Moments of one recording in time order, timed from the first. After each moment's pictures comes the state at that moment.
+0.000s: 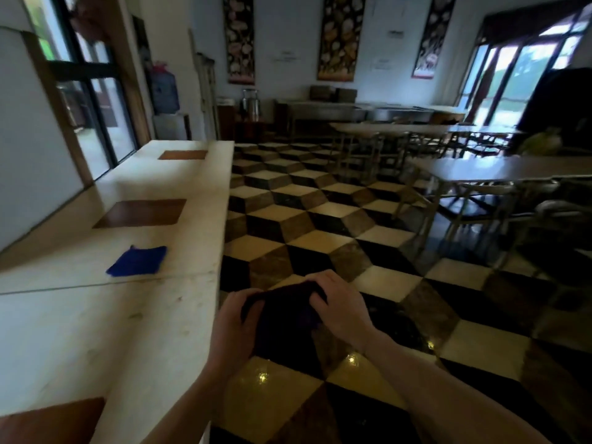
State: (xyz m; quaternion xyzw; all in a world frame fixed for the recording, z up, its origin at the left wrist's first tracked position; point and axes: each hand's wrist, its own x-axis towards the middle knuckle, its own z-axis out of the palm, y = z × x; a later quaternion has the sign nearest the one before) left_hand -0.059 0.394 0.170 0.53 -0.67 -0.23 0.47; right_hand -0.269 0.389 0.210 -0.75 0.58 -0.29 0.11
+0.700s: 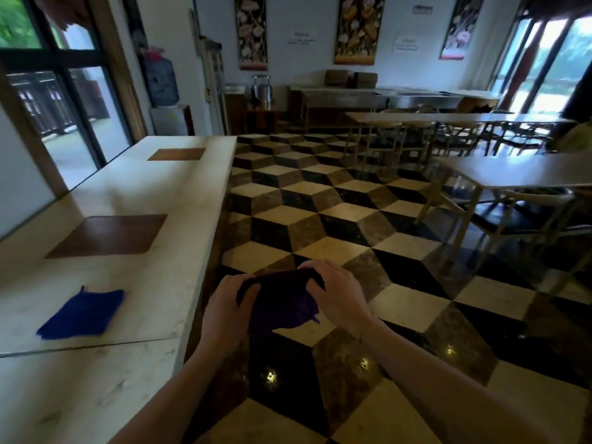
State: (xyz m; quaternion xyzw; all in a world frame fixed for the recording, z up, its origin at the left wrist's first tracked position) left_hand -0.131 0.089 0.185 0.58 -0.67 -0.19 0.42; right_hand -0.350 0.080 0.225 -0.75 0.56 -0.30 0.17
